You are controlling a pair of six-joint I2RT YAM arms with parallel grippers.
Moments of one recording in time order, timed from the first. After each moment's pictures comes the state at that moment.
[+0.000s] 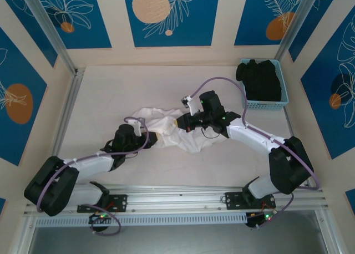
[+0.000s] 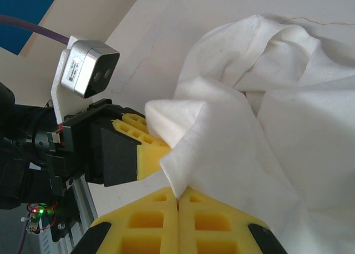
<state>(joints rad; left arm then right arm) -0.53 1.26 0.35 0.41 0.29 -0.72 0.57 1.45 0.95 -0.16 -0.59 0.29</state>
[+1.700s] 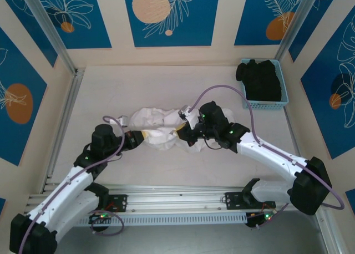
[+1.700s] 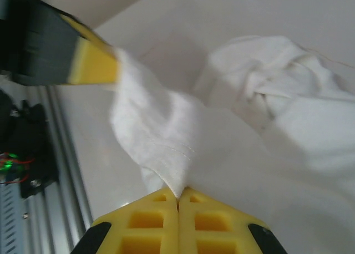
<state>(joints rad) -0.40 0.76 0.44 -0.16 0.40 -0.75 0.74 1.21 0.88 -0.26 -0.43 0.07</state>
